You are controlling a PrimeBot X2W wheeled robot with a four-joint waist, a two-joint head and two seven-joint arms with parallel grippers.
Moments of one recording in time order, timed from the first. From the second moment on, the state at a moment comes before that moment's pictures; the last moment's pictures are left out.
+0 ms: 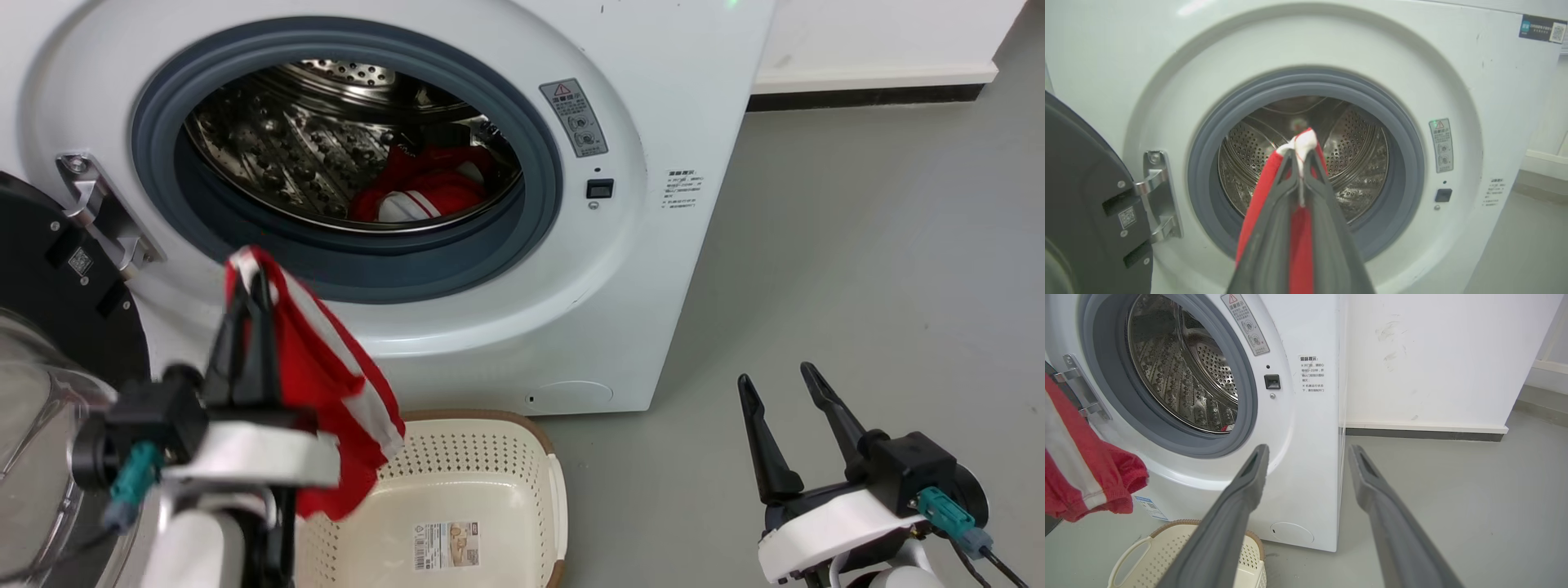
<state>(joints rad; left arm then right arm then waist) -0.19 0.18 -0.05 -0.03 -0.23 0.04 -0.19 -0.03 -0.05 0.11 0.11 0.11 0.13 -0.19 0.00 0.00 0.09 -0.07</state>
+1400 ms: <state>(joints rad) -0.63 0.14 -0.12 1.23 -0.32 -0.04 -0.22 -0.28 -0.05 0.22 0.15 0.16 0.13 -0.26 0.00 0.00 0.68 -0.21</state>
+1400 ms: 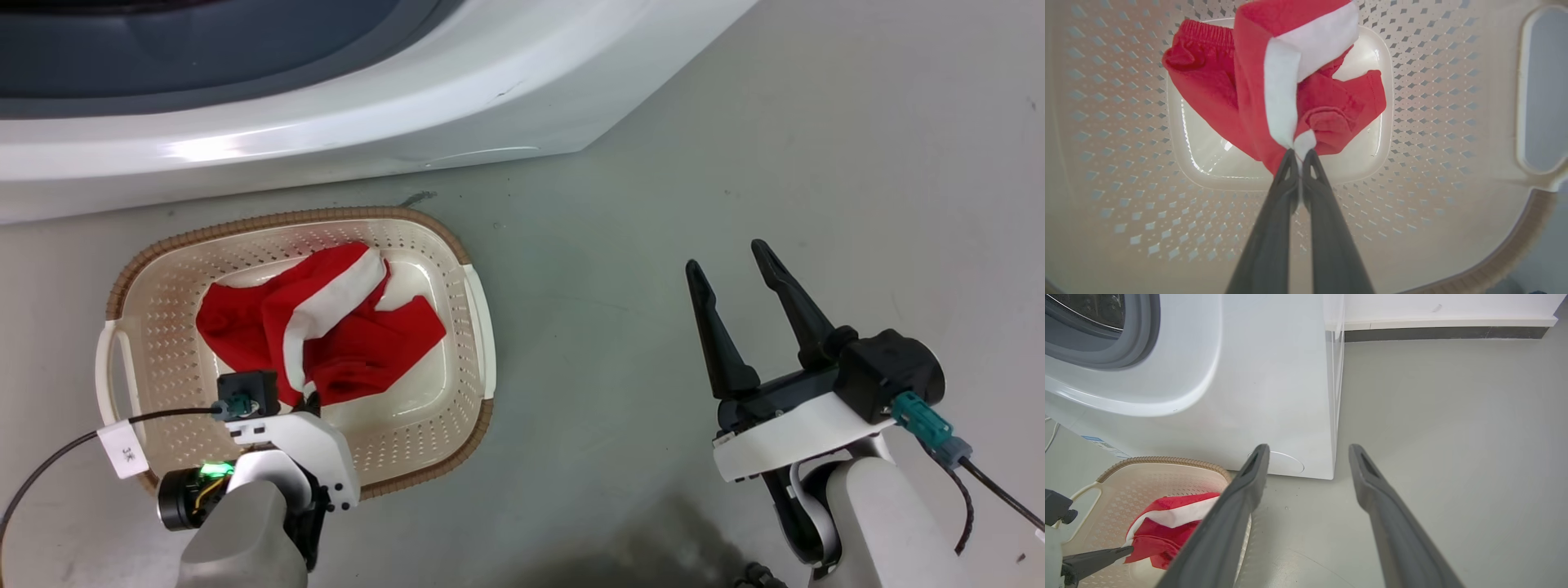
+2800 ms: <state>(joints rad) -0.78 0.21 -0.12 0.76 -0.15 -0.03 -0.25 -0.13 -0.05 0.18 0.12 0.15 0.13 -0.21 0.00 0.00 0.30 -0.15</state>
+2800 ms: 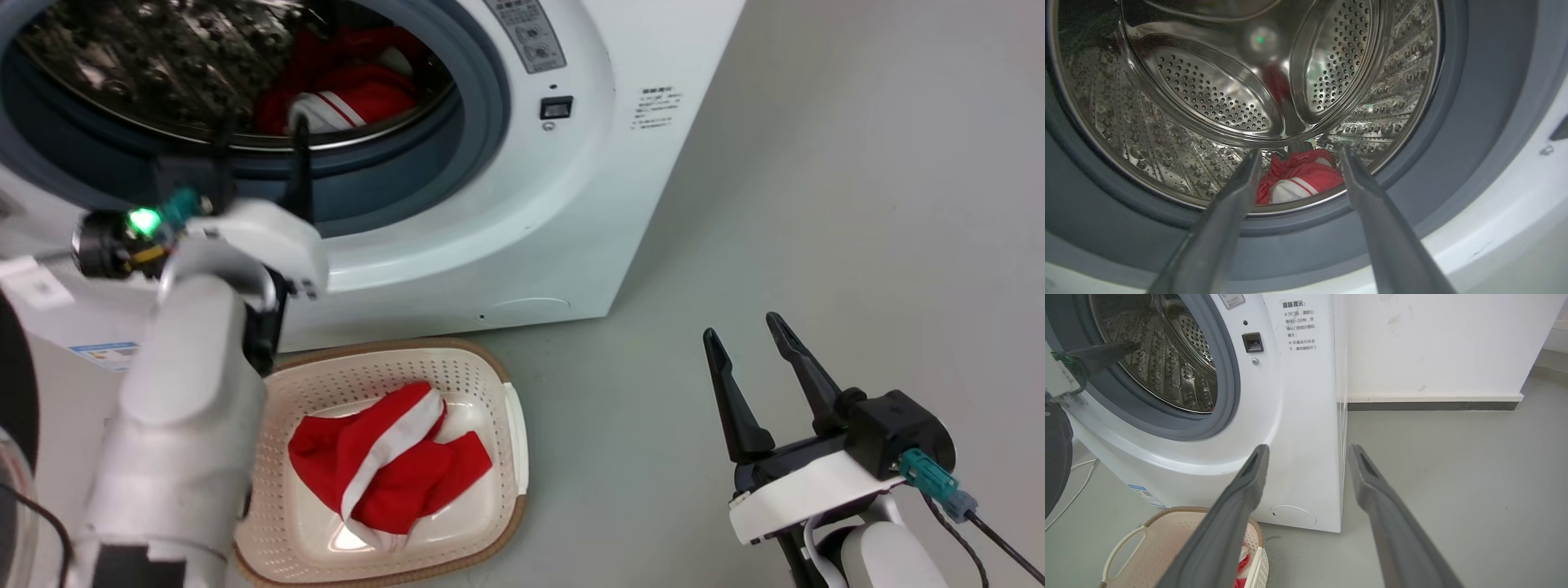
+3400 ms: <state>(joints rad) -1.27 0.38 -0.15 1.01 -0.12 -0.07 -0.04 -0.22 -0.05 0.24 0.12 0.25 0.13 -0.26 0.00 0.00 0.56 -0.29</state>
